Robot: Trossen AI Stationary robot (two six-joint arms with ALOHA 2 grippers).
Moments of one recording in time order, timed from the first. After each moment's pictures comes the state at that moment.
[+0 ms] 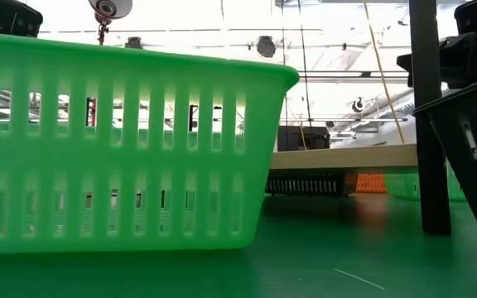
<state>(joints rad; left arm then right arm) -0.06 0.03 0.01 0.06 -0.06 0.22 0.15 0.01 0.02 0.02 0.08 -0.25</state>
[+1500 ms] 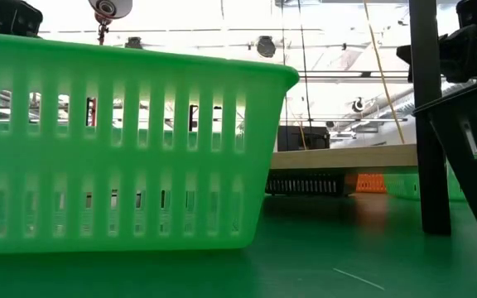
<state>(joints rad) -0.06 0.03 0.01 0.08 -0.06 0.20 0.15 0.01 0.02 0.08 0.08 -0.25</state>
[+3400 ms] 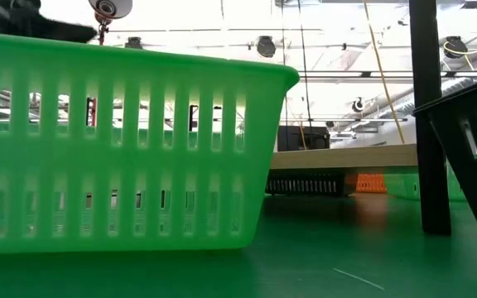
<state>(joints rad) -0.06 0.04 0.06 0.19 -0.06 0.04 0.15 0.84 1.12 -0.64 0.18 0.05</state>
